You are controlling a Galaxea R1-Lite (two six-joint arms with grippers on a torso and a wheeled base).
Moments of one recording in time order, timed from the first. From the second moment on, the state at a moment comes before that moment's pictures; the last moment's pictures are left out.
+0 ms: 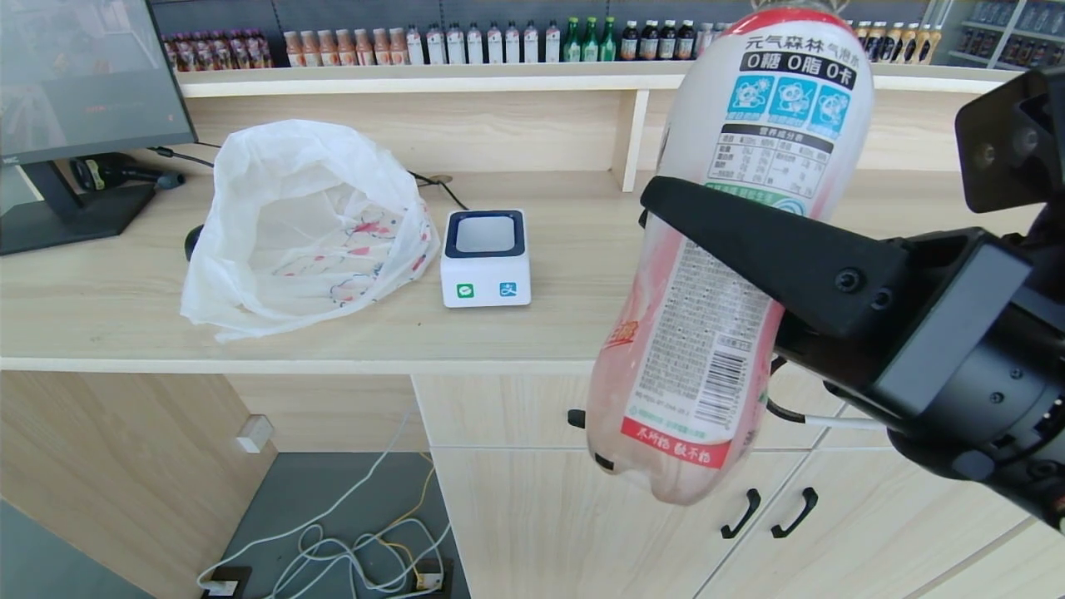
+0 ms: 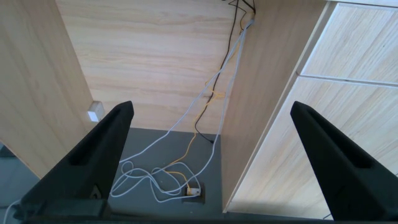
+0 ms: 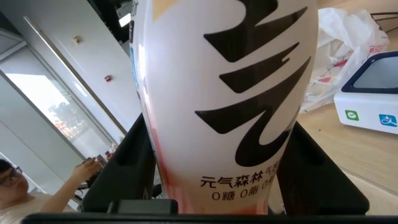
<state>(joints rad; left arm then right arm) 0.00 0.00 0.00 0.00 0.00 -0.01 0.87 1.46 -0.67 -1.21 0.21 0.55</state>
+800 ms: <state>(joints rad) 0.00 0.00 0.00 0.00 0.00 -0.01 0.88 1.46 -0.63 -1.22 0.21 0.54</state>
